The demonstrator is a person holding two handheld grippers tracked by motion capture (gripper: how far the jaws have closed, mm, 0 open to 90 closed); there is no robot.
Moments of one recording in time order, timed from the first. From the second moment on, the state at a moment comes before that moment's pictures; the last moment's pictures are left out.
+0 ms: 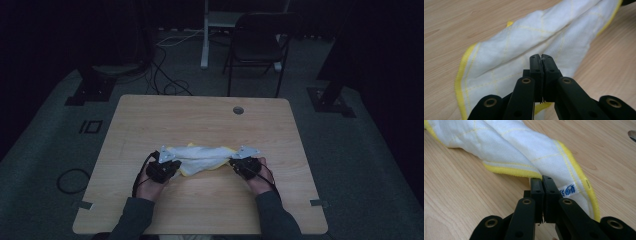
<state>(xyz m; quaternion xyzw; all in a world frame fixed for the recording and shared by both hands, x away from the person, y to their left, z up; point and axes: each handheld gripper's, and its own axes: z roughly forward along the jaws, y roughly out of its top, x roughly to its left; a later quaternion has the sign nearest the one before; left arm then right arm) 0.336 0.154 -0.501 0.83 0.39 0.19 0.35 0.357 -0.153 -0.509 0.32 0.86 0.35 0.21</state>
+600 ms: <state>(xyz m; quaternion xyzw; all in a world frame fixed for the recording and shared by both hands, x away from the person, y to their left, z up) 0.387 0.159 -0.507 0.80 0.45 0.22 0.33 0.362 -0.146 -0.508 0.33 0.85 0.34 0.22</state>
